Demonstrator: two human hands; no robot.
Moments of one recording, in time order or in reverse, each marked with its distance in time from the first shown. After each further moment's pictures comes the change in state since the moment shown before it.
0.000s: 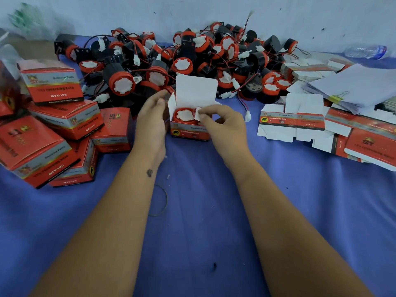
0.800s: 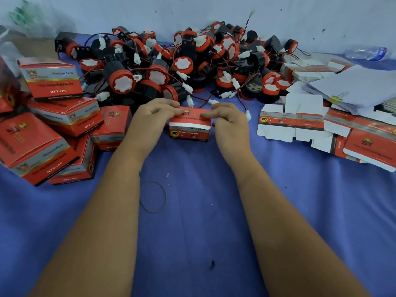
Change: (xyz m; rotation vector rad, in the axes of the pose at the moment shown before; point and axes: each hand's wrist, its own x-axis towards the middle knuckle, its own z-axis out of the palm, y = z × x) left_hand 0.001 0.011 -0.025 0.463 -0.255 0.154; right_hand 0.001 -0.002 -0.004 0.076 -0.001 0.065
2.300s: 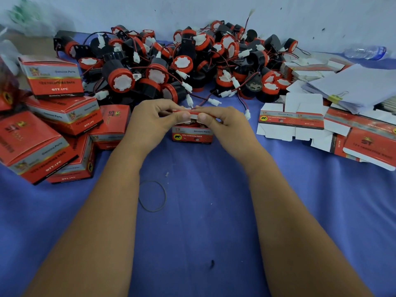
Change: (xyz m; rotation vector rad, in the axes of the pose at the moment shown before) left_hand 0.000 0.000 0.000 0.191 -0.060 0.203; right_hand 0.006 0.002 -0.020 -0.335 -0.354 -0.277
